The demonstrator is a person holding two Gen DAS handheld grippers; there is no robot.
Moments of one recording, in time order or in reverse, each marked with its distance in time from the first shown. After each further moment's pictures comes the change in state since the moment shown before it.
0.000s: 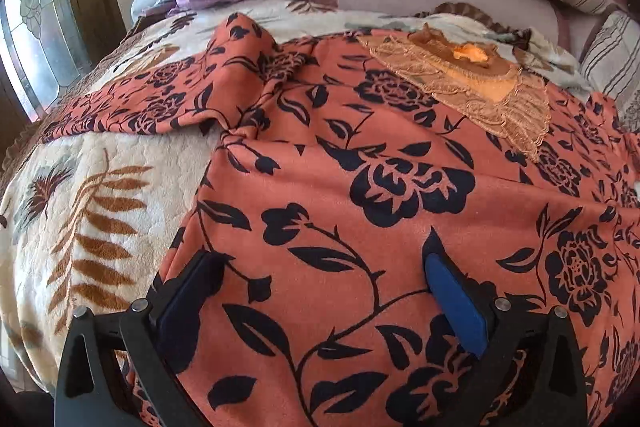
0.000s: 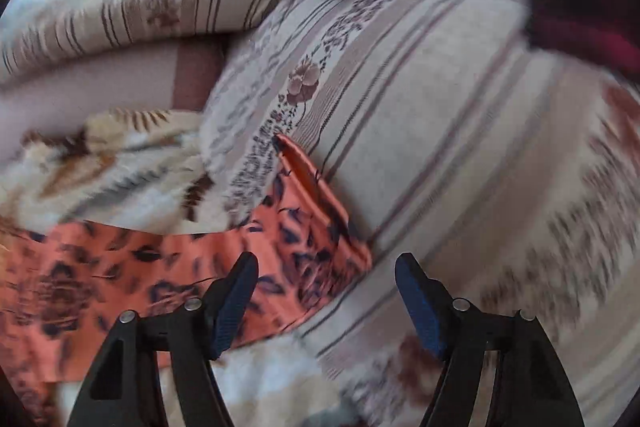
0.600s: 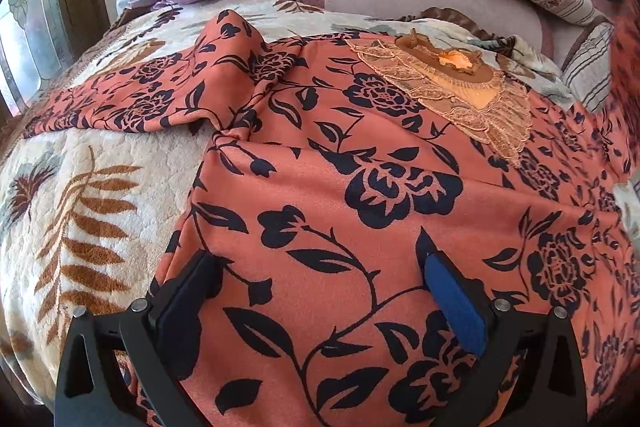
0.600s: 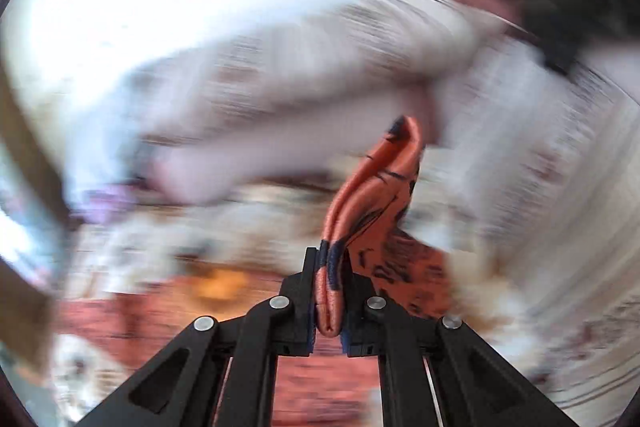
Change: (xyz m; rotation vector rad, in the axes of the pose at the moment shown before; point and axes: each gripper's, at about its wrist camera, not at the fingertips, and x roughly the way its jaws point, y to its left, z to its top) left arm 0.000 0.013 0.006 -0.025 0.017 -0.120; right arm -0.198 0.128 0.143 0.081 0.071 0.734
